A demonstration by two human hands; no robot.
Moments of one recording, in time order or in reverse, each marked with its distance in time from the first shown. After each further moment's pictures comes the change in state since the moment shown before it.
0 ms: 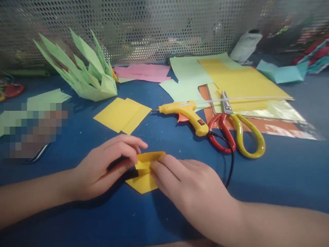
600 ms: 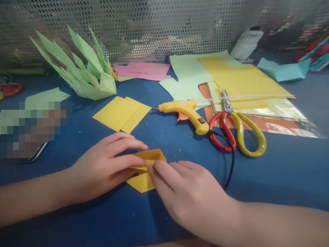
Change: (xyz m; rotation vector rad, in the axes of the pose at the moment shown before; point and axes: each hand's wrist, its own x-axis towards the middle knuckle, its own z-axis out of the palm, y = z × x) left_hand 0.004 0.005 0.000 0.371 -0.086 0.089; right_hand 0.006 0.000 -0.007 0.006 -0.093 -0.144
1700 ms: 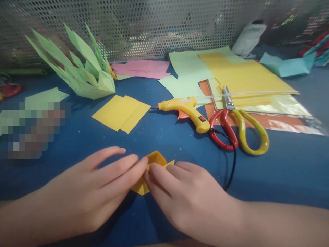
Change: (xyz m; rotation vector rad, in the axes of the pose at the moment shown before) left_hand -0.001 0.030 -0.018 0.429 -0.140 0.292; right_hand -0.001 0.000 0.001 0.027 0.037 -0.064
